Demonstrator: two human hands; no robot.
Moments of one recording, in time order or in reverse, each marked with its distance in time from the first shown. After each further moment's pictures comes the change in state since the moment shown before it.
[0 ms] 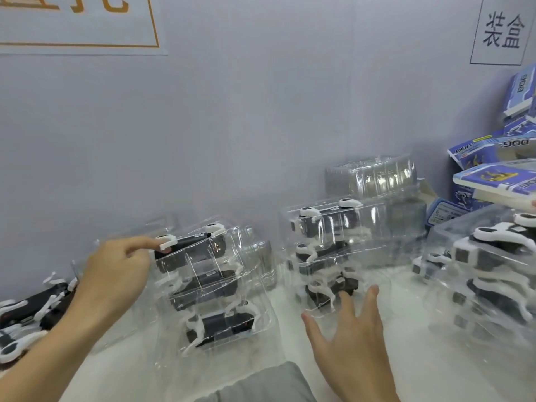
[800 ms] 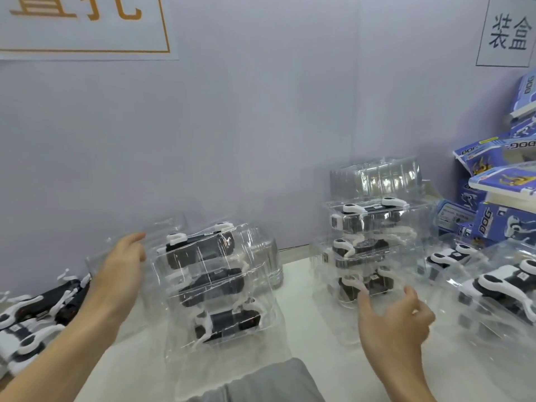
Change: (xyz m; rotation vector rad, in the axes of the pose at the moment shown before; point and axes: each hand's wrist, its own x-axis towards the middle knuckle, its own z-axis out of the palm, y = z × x) left_hand -0.007 -0.010 -0.003 -0.243 -0.016 -0.223; right_hand 0.012 0.002 -0.032 0.500 0.212 0.369
